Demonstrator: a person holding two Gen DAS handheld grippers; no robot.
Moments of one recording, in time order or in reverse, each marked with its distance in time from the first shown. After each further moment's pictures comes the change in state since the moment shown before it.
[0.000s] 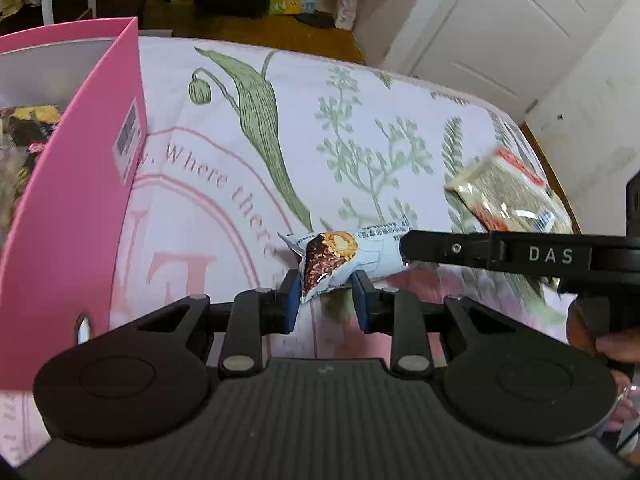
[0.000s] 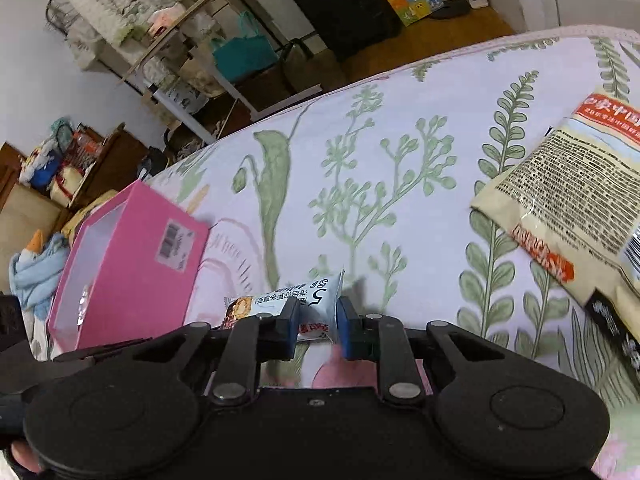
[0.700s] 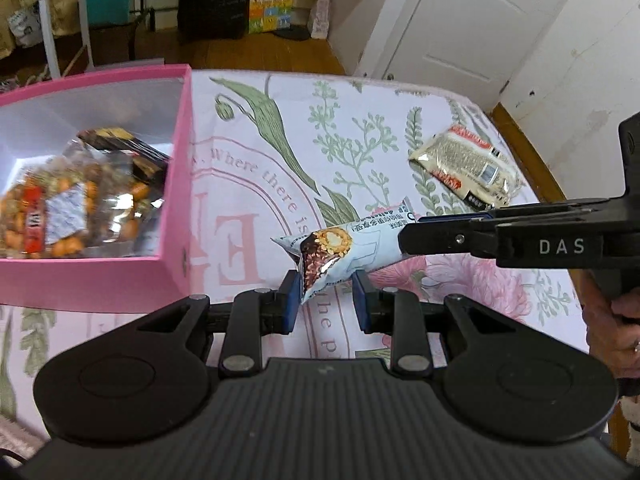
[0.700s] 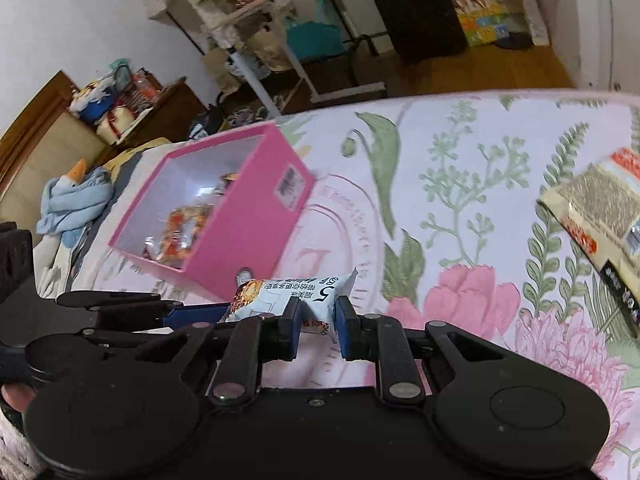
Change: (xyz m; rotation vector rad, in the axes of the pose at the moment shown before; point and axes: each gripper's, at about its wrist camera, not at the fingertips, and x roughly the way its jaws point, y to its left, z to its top) left arm -0.121 0.007 -0.041 0.120 -0.038 -0.003; right arm -0.068 0.096 -0.047 -0.206 0.021 0.043
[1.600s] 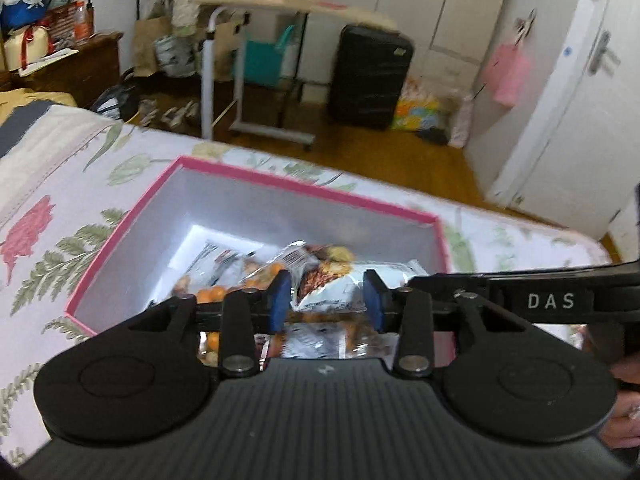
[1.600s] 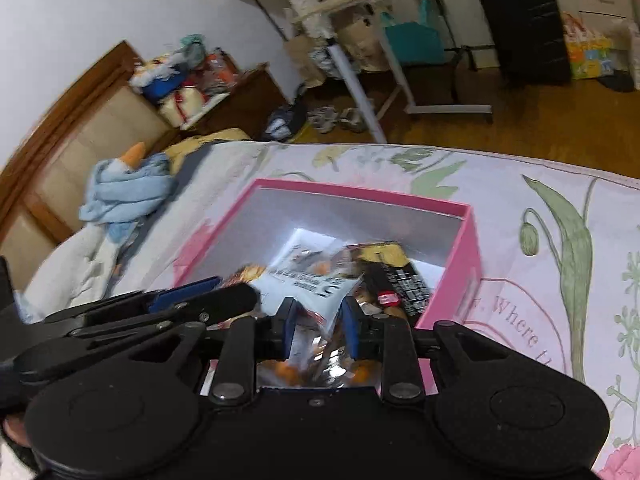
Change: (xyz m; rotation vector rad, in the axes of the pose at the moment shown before) left arm -0.044 0.150 0.051 -0.230 -0.261 0.336; right arm 0.127 0.111 0.101 -0.140 0.024 0.147
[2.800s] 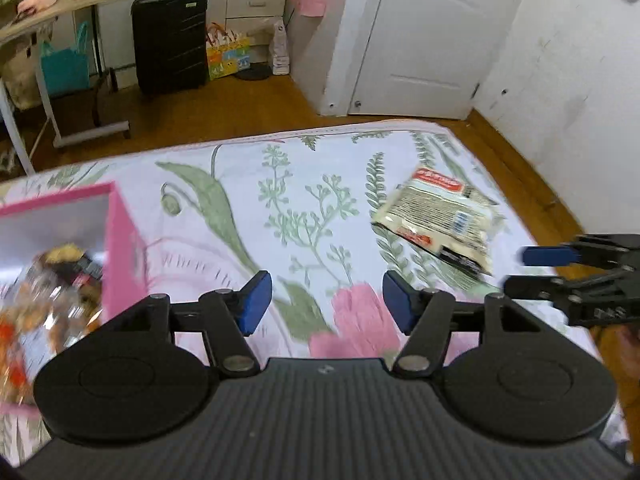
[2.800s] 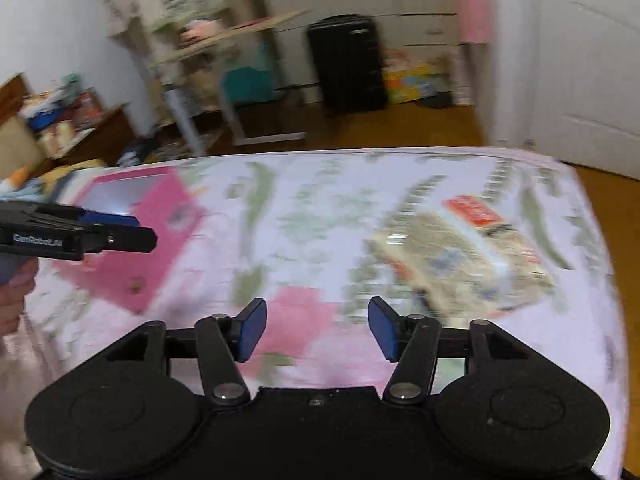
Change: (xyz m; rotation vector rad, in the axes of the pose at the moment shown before) left arm 0.010 -0.221 -0.045 0.386 0.161 -0.373; right arm -0.235 -0.135 -0.143 0.072 -0.149 -0.462
